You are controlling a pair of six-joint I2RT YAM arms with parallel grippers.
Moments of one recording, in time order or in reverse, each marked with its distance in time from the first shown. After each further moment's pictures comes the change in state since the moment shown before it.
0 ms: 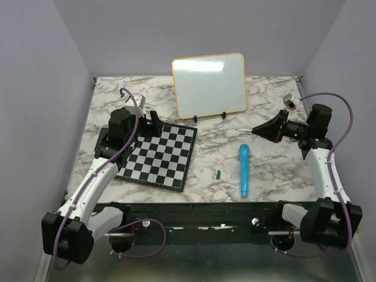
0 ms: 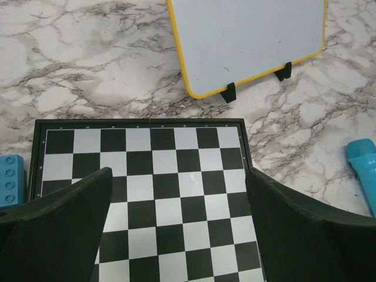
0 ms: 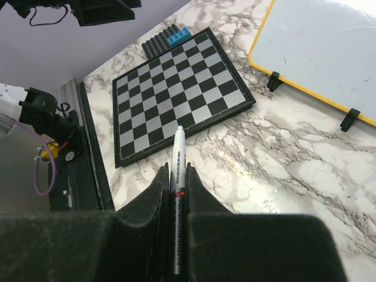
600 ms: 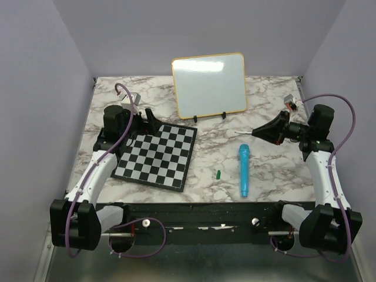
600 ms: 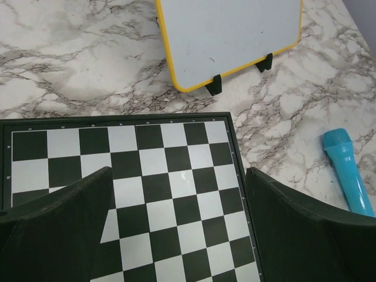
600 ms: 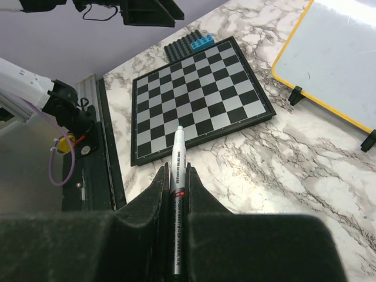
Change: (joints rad) left arm 0.141 0.105 -0.012 0.074 0.250 -0.016; right arm 0.000 -0.045 0.000 0.003 -0.082 0.008
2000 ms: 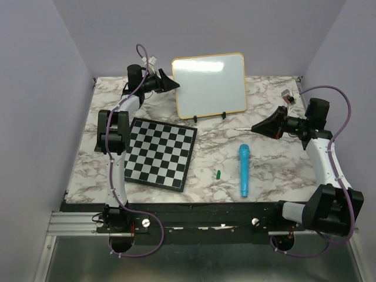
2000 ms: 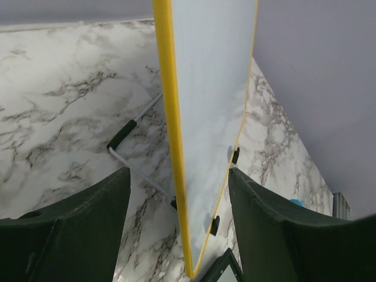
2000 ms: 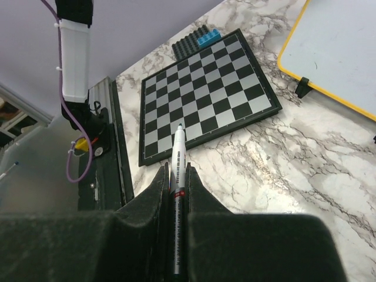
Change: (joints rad) left arm 0.056 1.206 0.991 0.364 0.513 -0.366; right arm 0.010 0.153 0.098 -0.093 -0.032 -0.054
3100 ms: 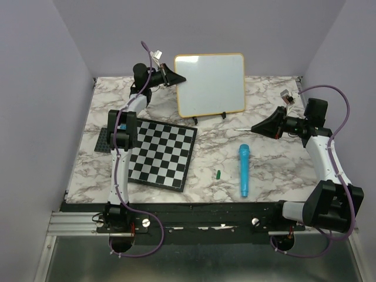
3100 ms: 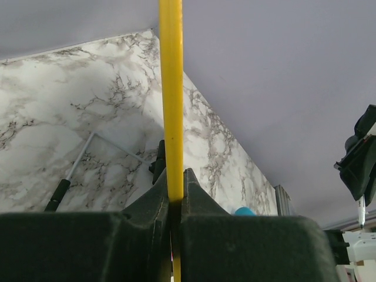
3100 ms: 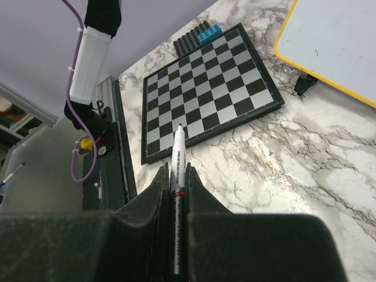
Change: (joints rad) left arm -0.037 0.245 0.316 0.325 0.145 -0.418; right arm 0.000 0.041 0.021 -0.077 -0.002 -0.055
